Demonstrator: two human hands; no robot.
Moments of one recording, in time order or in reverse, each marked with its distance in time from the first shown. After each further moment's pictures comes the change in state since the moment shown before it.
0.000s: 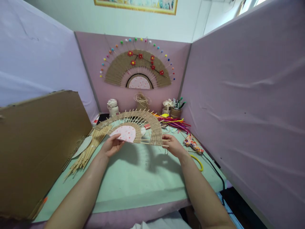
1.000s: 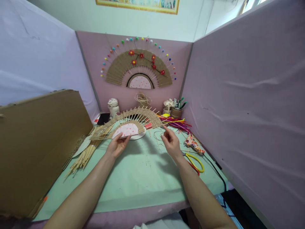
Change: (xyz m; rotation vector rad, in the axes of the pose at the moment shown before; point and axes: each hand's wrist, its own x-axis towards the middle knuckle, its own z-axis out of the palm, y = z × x) left_hand 0.013 -0.024 0.011 -0.286 0.017 0.128; right_hand -0.001 -0.001 0.016 -0.509 0.432 -0.550
